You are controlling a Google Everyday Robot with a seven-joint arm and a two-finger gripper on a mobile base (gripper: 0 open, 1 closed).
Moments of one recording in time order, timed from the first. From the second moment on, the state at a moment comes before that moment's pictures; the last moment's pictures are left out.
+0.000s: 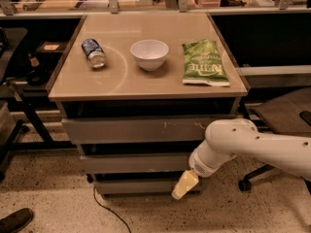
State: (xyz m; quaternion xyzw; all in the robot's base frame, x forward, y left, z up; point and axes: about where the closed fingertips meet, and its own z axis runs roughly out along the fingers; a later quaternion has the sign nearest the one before) arm 0.469 -0.114 0.556 -0.44 0.88 0.13 0.10
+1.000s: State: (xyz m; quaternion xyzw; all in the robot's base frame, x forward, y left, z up) arm 0.496 -0.123 0.513 -0.41 0.90 0.09 0.14
